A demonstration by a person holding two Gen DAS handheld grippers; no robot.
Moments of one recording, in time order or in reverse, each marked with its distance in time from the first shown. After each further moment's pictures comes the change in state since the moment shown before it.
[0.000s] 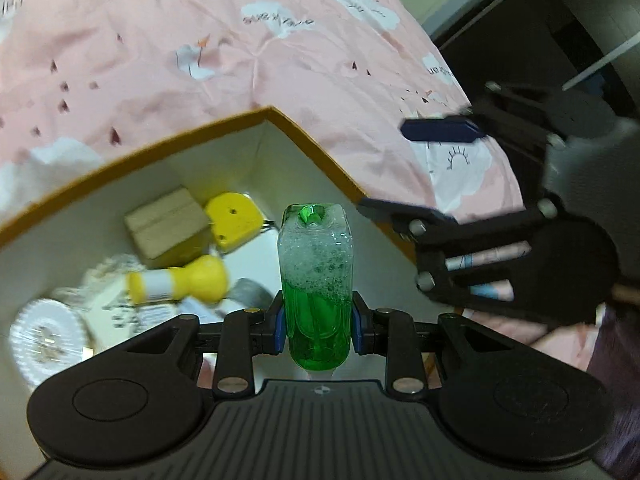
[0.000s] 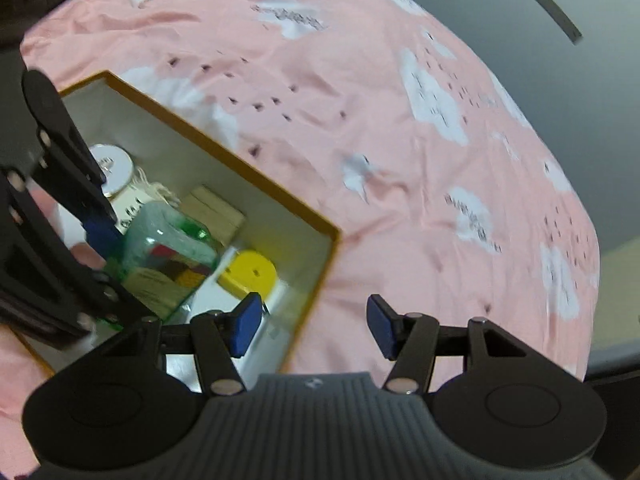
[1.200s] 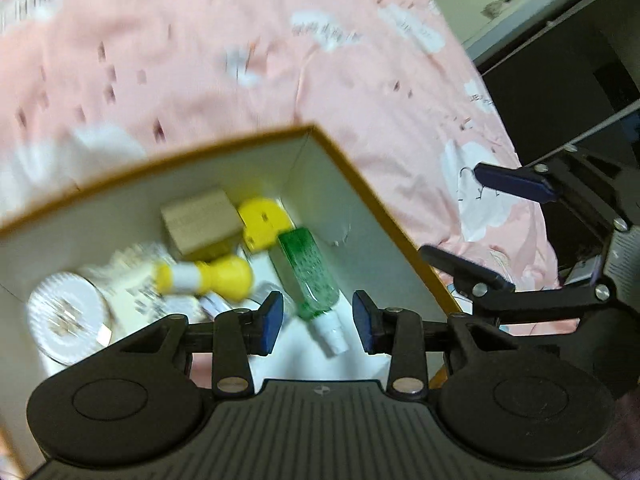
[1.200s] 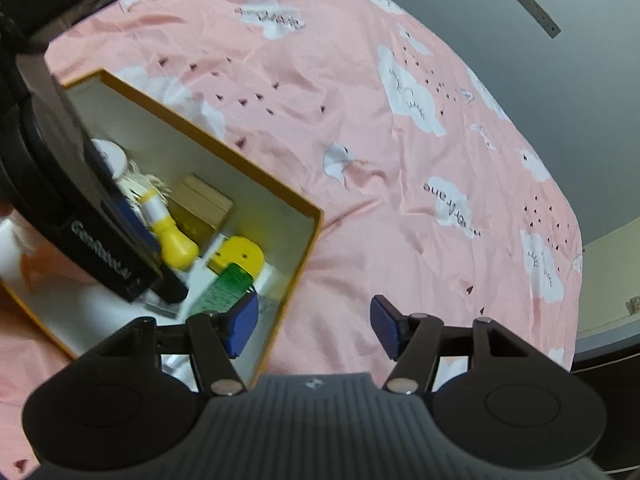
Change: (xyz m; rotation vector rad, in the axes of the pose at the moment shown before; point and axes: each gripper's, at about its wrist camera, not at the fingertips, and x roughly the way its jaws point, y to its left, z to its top) left arm -0.021 0.001 0.000 -0.066 -0.070 0.112; right arm -0.024 0.005 -0.013 0.020 -0.029 -0.046
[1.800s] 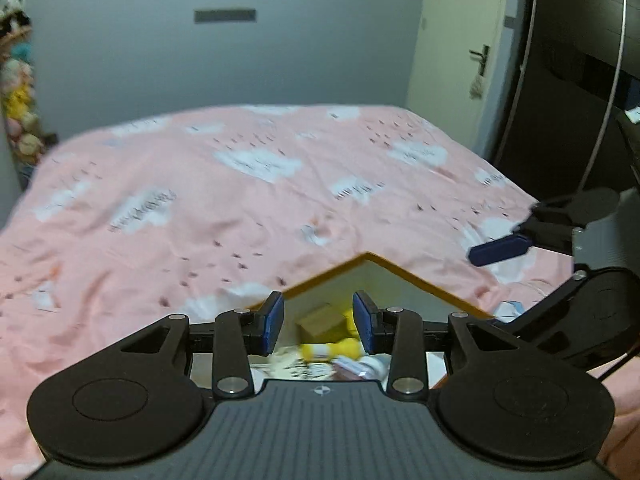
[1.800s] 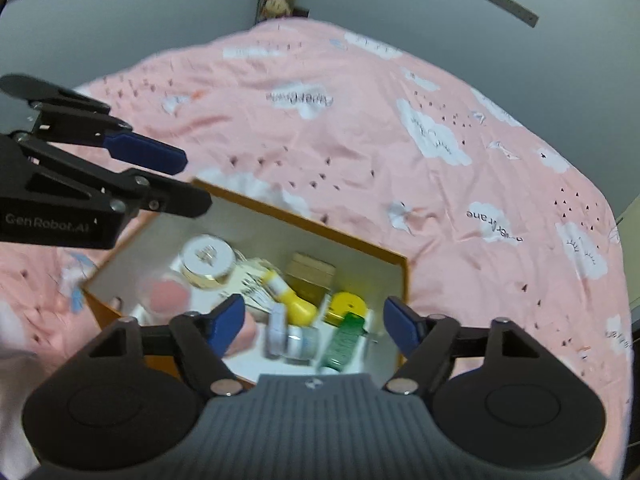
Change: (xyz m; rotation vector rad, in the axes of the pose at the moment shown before) left arm -0.147 -0.033 -0.092 0.274 -0.502 0.306; right arm -0.091 0.052 0.004 0.248 -0.180 0.143
